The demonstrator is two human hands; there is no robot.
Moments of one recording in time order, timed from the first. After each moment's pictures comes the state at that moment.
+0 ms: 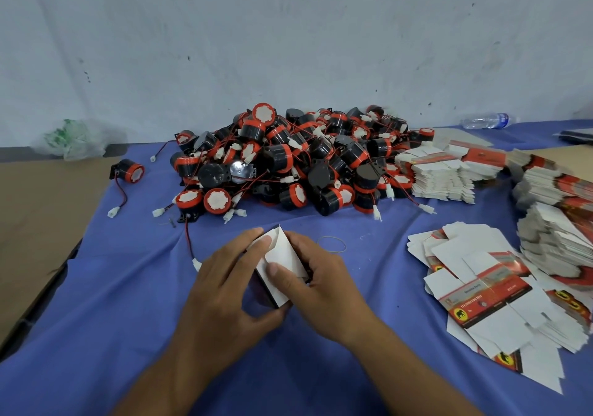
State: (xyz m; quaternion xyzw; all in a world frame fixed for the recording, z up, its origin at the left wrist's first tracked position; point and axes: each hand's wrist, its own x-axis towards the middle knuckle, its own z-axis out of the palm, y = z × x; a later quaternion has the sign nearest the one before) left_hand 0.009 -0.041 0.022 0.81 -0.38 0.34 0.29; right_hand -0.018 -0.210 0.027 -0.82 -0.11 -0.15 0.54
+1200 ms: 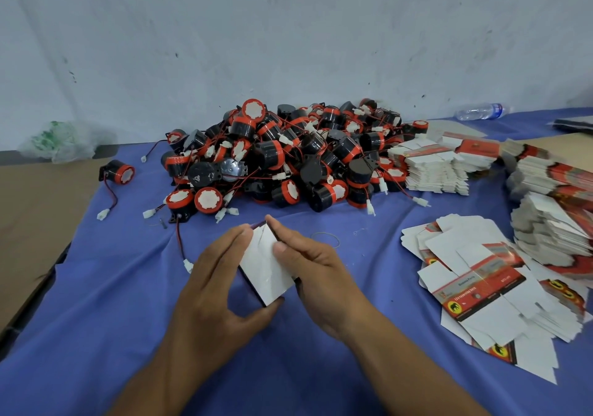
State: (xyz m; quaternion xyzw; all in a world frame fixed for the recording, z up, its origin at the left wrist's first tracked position) left_hand 0.011 -0.043 0.021 0.80 -0.38 0.34 0.32; right_hand -0.013 -0.206 0.037 -0.63 -0.08 -0.05 0.77
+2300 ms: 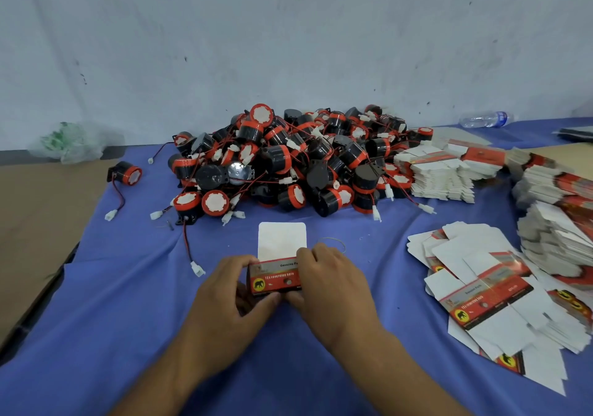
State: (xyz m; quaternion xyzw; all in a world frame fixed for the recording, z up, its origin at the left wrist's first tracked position) left_hand 0.017 -0.037 0.013 0.85 -0.26 0.10 0.44; right_hand -0.020 -0.208 0.039 -0.99 -0.02 -0.15 0.09
